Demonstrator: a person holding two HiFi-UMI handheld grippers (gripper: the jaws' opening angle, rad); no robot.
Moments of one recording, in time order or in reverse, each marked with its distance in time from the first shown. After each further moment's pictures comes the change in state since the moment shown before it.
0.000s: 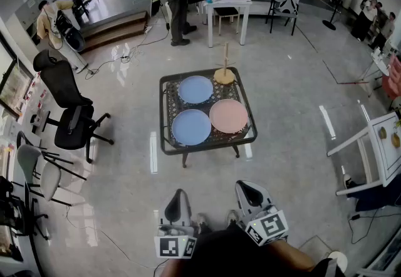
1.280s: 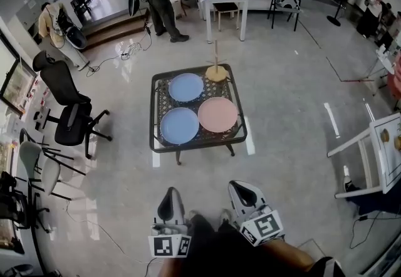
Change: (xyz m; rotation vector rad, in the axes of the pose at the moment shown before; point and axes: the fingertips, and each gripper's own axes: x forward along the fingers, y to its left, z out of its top) left arm 0.033 -0.072 -0.009 0.030 -0.007 0.073; right arm -0.031 -0.072 -0.002 0.031 -0.004 0.067
